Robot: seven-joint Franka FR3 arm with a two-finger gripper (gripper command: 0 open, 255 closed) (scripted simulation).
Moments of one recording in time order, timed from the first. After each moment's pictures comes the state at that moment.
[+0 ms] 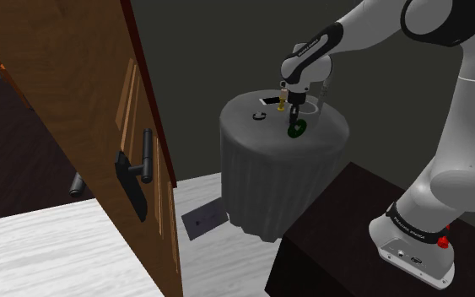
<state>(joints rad) -0.02 0.33 -0.29 -2.08 0.21 2.21 -0.94</state>
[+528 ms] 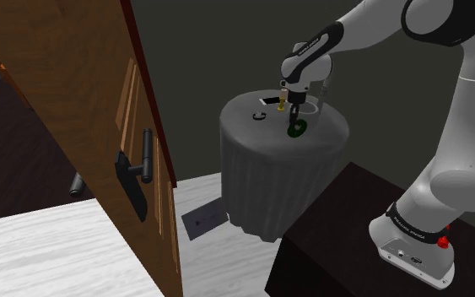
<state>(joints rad) -0.02 0.33 -0.29 -2.07 0.21 2.20 -0.94</state>
